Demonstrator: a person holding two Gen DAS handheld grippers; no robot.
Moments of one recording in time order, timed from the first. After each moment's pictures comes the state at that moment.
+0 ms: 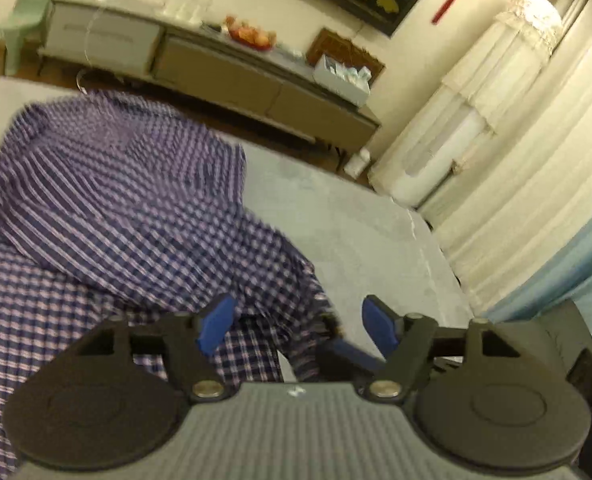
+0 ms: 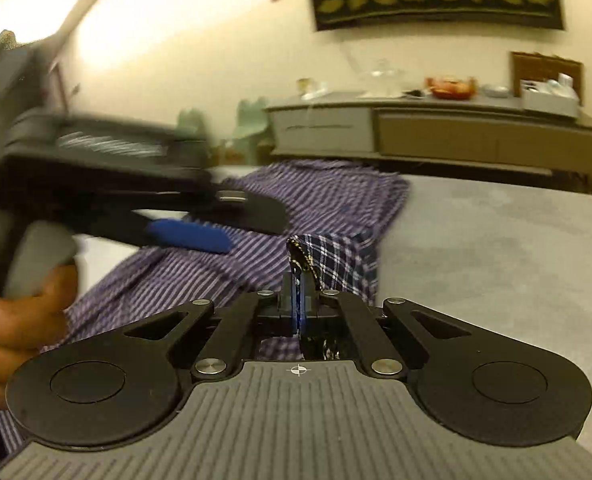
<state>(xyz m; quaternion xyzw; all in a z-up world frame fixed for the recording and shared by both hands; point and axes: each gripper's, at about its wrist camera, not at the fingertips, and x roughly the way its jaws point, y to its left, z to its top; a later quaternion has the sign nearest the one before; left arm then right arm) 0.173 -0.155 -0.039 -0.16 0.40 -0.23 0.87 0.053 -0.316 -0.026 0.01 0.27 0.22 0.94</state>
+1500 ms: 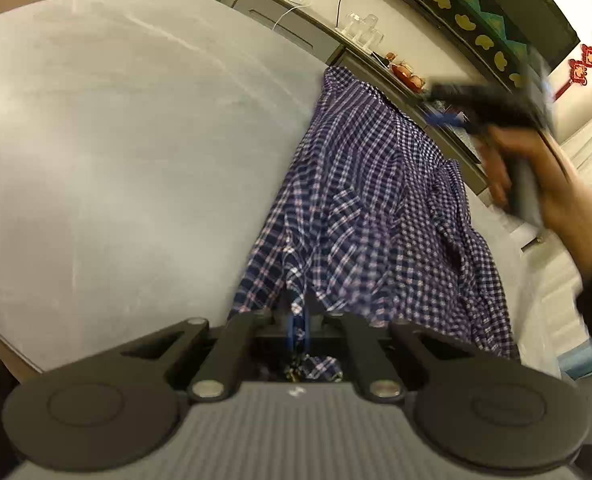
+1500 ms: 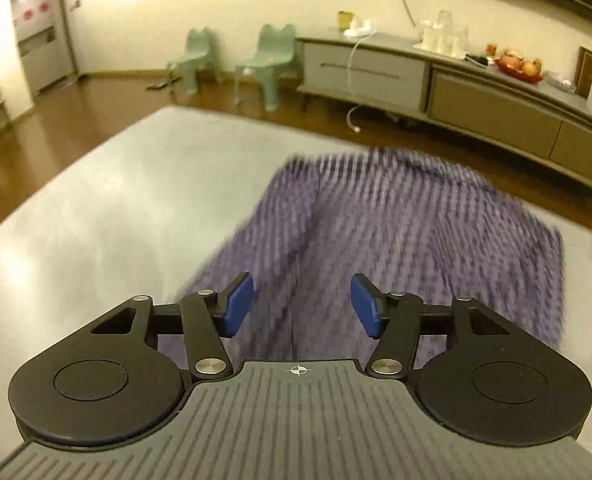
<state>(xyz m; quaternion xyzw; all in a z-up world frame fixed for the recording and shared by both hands) 0.011 0.153 -0.121 -0.26 0.40 -0.07 0.88 0.290 -0.074 -0.034 -0.05 0.36 0.19 0.91</state>
